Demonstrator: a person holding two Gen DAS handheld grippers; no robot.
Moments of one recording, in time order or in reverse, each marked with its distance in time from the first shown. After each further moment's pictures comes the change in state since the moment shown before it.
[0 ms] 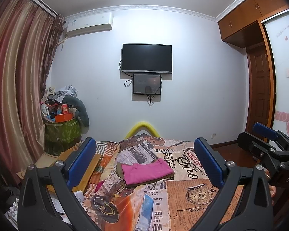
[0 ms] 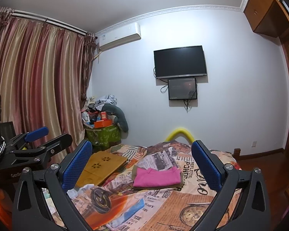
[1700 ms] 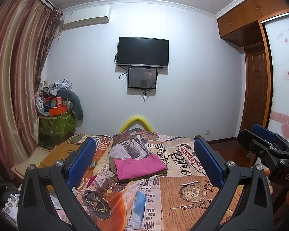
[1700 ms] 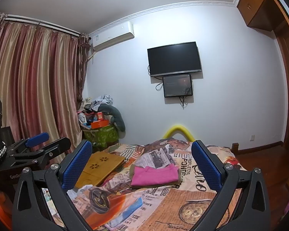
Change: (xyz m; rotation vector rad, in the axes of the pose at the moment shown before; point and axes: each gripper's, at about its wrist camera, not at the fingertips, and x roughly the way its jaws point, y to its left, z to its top) left arm 0.017 -0.003 -0.005 -0.021 0.049 -0.042; right arm 0.002 -0.002 0.002 0.045 0.017 -0.040
